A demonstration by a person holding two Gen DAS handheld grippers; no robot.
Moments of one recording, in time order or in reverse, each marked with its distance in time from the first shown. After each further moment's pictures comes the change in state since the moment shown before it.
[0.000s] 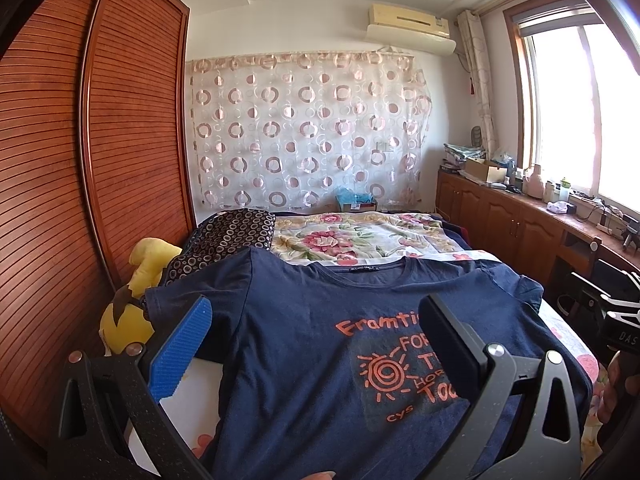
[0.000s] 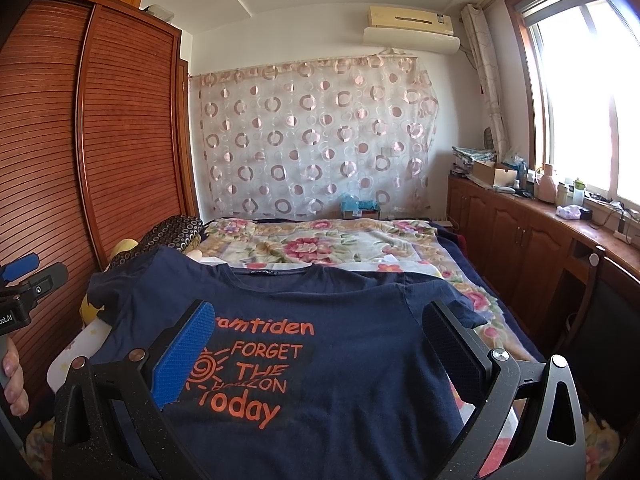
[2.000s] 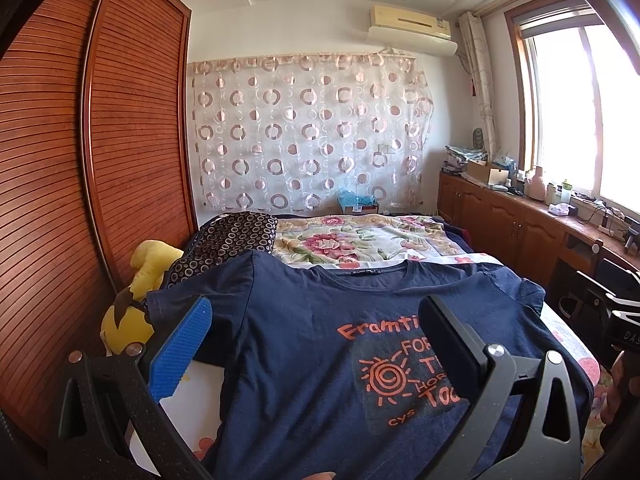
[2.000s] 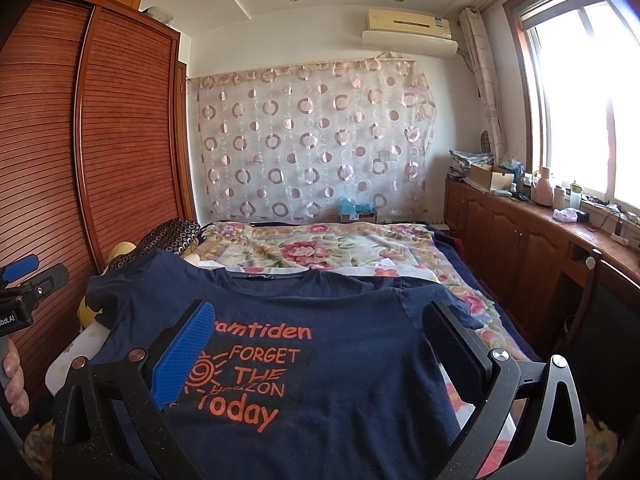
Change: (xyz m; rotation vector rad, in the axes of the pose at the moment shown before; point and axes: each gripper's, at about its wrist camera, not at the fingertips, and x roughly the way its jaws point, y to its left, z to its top) left arm 0.007 0.004 -0.005 0.001 0.002 0.002; right arm -0.001 0.001 0.002 -0.003 -0.013 -0.010
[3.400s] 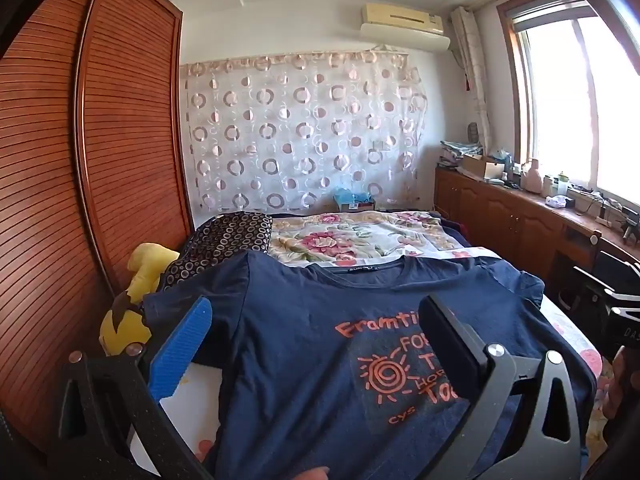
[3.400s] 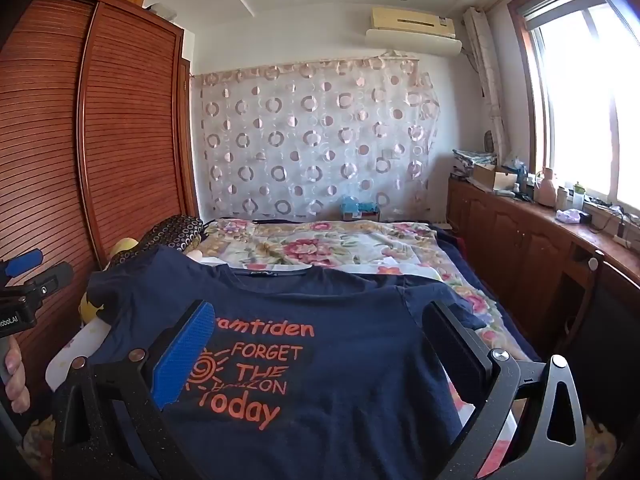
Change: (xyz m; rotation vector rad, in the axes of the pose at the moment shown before) left arm 0.000 -0.010 -0.002 0.038 -0.004 0.007; right arm -0.003 -0.002 0.000 -0.015 -0.005 0.005
